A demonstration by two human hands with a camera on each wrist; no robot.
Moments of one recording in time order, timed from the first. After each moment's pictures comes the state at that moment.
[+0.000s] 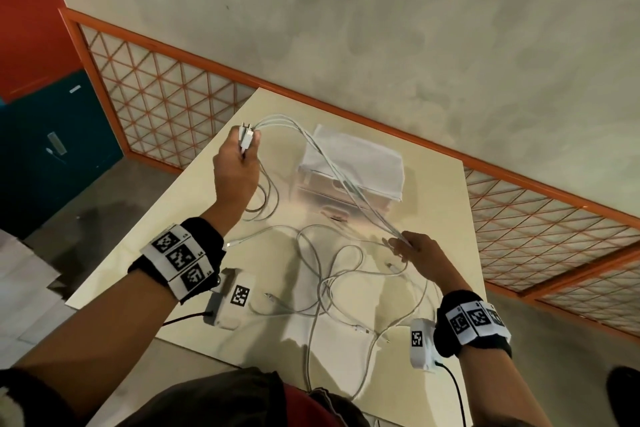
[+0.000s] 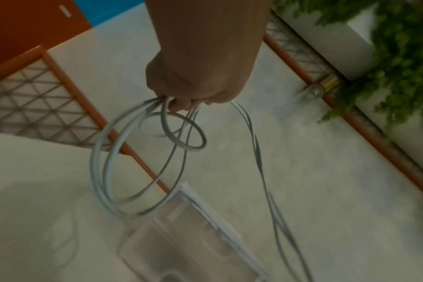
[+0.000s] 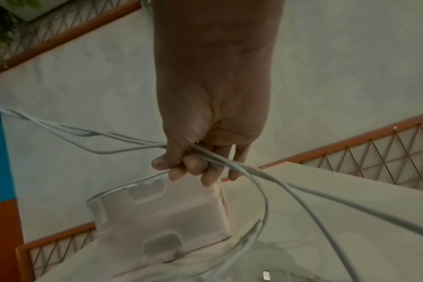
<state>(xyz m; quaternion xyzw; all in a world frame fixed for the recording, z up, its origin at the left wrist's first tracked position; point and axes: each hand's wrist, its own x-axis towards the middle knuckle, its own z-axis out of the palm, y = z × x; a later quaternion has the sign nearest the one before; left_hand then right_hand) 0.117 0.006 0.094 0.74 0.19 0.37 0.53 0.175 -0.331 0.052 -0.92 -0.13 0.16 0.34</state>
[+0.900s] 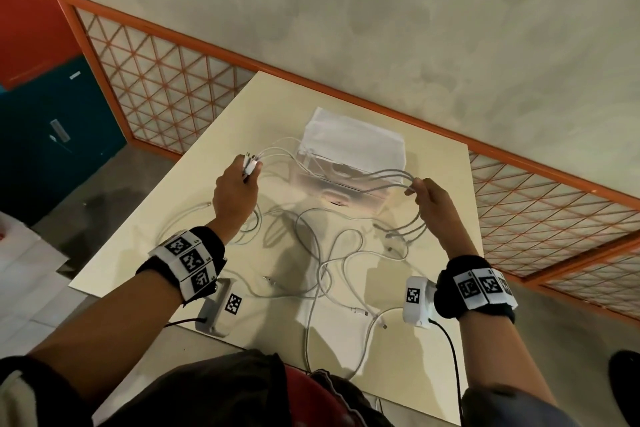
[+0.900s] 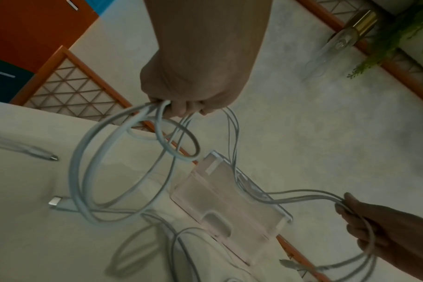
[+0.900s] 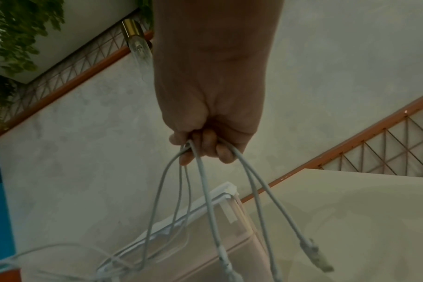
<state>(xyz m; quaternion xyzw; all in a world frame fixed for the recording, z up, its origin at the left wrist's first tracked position) 0.097 -0.008 0.042 0.83 0.27 0.22 0.44 0.191 -0.319 0.086 -0.89 -0.12 0.01 0.43</state>
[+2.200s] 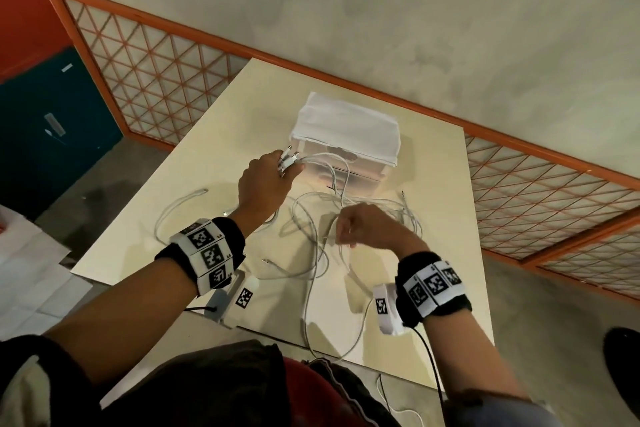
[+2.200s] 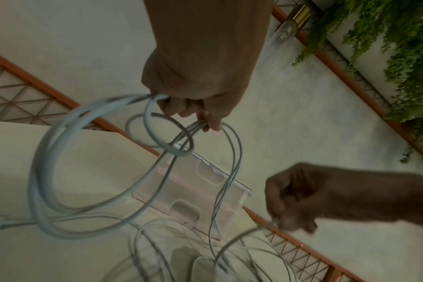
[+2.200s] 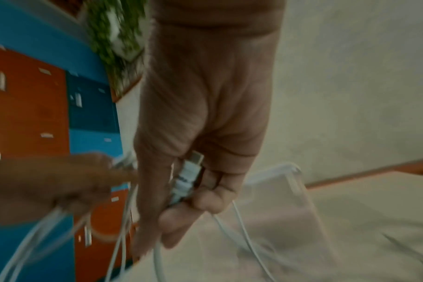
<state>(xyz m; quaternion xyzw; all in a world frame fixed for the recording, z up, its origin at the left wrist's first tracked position) 0.088 -0.059 0.066 0.88 0.18 0.17 0.40 0.132 -0.264 0.067 -0.87 -0.27 0.30 0.28</state>
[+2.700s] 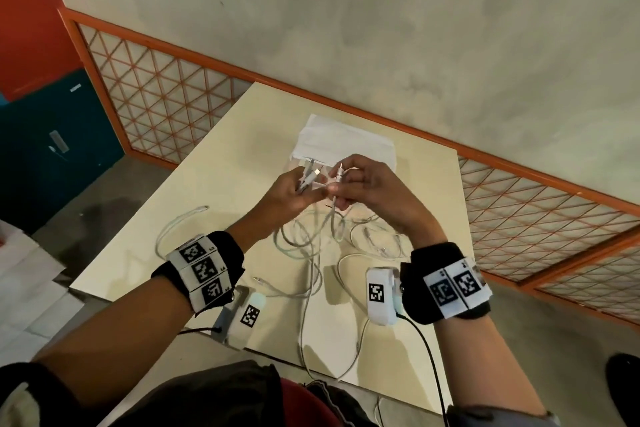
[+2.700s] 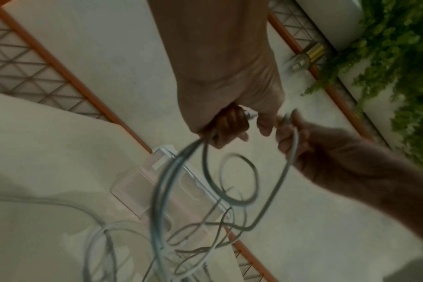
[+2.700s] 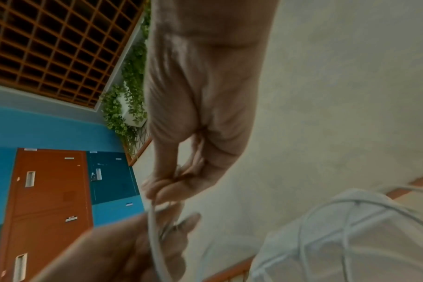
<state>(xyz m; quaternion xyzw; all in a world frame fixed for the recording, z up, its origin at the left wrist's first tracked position) 0.076 -0.075 0.103 0.73 0.00 0.05 0.68 0.119 -0.237 0.170 -0.73 -0.26 0.24 0.58</state>
